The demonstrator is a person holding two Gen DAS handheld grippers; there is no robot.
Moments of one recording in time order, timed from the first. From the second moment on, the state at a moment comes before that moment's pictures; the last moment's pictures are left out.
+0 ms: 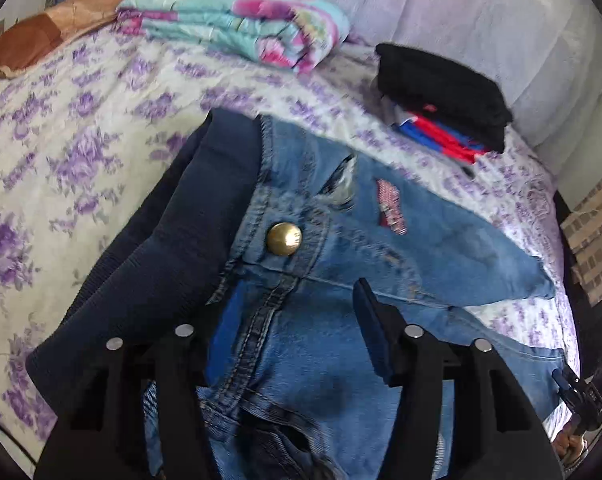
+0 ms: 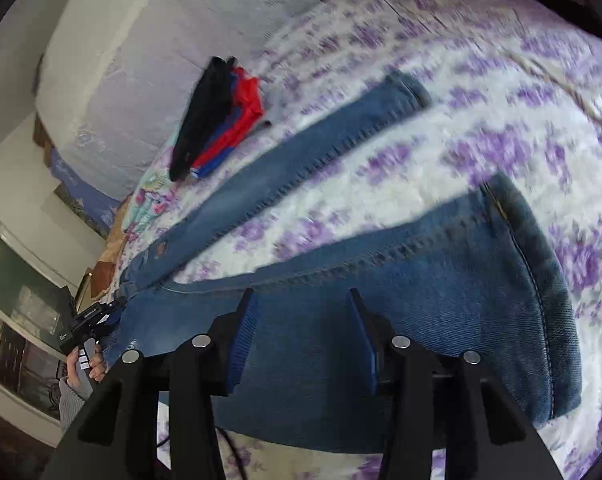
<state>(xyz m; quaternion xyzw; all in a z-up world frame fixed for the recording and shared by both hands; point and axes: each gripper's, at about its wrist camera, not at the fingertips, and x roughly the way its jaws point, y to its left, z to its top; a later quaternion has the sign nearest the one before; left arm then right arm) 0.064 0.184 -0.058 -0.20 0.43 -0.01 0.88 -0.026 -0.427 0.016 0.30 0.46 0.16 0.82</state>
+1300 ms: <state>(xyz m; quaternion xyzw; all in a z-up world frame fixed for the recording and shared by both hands) 0.163 0.269 -0.042 -0.30 0.39 -0.02 0.87 0.090 -0.410 0.043 0.31 0.45 0.13 0.83</state>
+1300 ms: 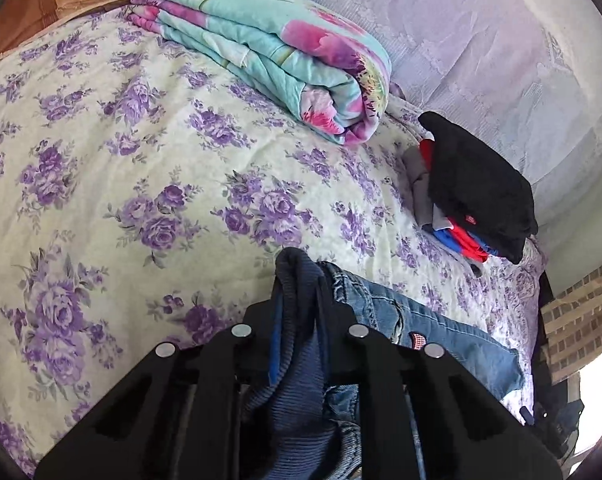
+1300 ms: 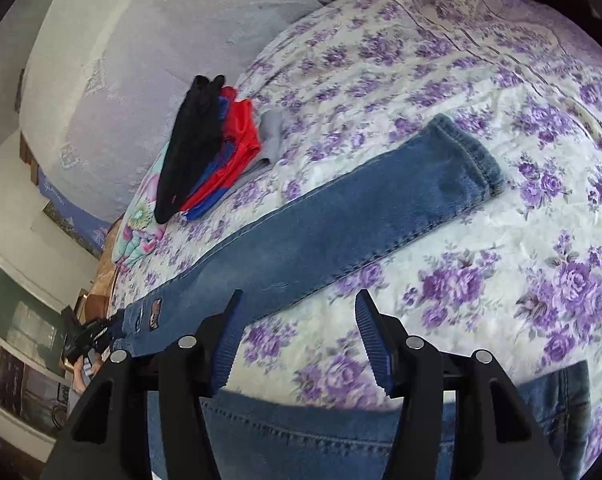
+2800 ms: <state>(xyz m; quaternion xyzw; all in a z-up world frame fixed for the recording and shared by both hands) 0.195 0.250 -0.048 -0.23 0.43 -0.11 0.86 0.250 -0.176 0.021 -0.19 0.47 0.45 0.74</state>
